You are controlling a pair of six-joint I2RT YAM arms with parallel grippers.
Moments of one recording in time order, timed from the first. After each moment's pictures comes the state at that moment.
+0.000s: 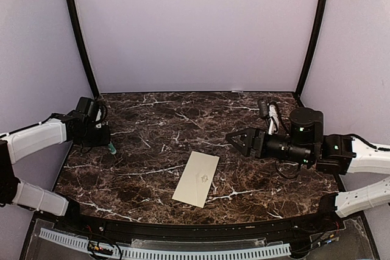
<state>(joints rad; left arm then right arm) -0.23 1.24 0.78 -0.50 -0.15 -0.36 1.10 0.94 0.73 -0.09 0.14 0.71</state>
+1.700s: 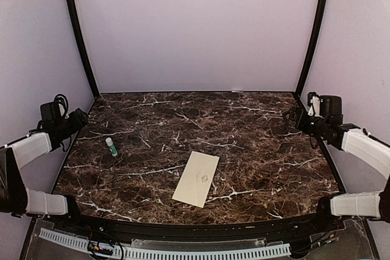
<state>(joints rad) 0.25 1.17 0.64 0.02 0.15 -0.40 0.14 1.08 0.67 -0.14 -0.19 0.43</state>
